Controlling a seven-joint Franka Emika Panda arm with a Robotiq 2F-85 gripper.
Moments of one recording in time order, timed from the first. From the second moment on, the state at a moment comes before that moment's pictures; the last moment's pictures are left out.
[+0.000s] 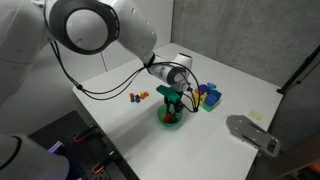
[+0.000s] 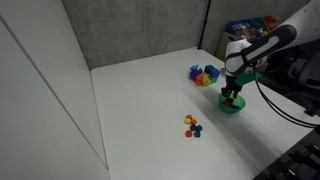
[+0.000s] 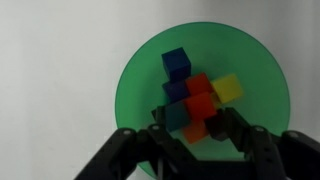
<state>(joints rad) -0.09 0.84 -0.08 -1.68 -0.09 2.24 0.03</state>
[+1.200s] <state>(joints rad) -0.09 0.33 -0.04 -1.86 -0.09 1.96 -0.08</state>
